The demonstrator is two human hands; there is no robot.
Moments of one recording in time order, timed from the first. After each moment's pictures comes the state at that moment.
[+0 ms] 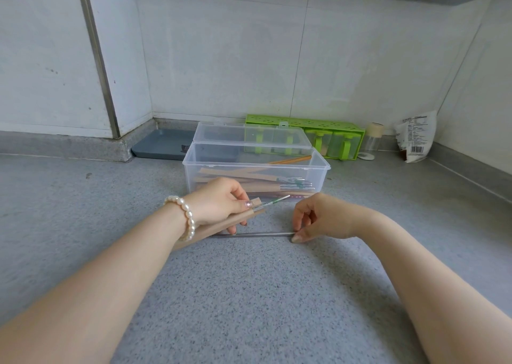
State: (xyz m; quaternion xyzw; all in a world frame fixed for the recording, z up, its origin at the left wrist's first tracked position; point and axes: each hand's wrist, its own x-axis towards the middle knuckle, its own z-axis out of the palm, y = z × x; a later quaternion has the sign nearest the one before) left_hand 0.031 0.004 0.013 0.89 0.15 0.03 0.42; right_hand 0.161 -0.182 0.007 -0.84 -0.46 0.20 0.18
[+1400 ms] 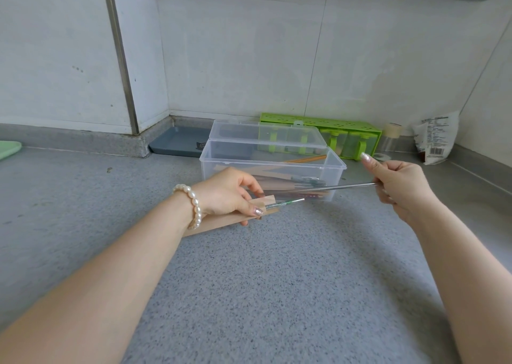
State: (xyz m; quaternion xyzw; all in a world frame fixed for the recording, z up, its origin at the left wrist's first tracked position) left_hand 0.022 0.014 0.024 0.89 0.11 0.01 0.45; right_hand 0.197 -0.216 0.025 -0.71 -0.16 0.04 0.68
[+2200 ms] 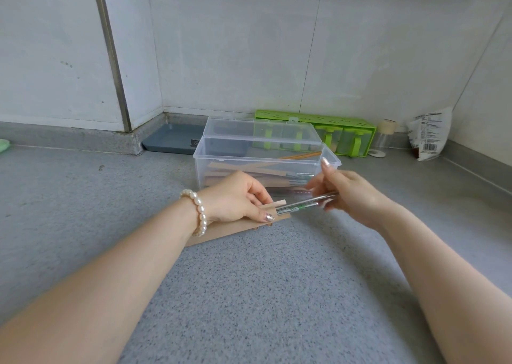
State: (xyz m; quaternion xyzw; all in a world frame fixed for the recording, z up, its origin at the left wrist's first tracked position) left_hand 0.026 -0.007 0.019 0.89 0.09 0.01 0.45; right_hand 0.170 -0.184 0.010 -0.76 -0.32 0.20 0.52
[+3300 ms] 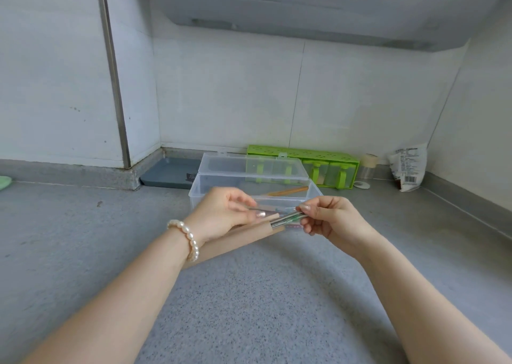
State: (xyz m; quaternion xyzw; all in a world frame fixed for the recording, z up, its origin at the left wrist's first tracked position) left_hand 0.024 -0.002 0.039 0.85 0.13 0.16 0.49; right_hand 0.161 -0.185 0.026 -0.61 -0.30 0.26 0.69
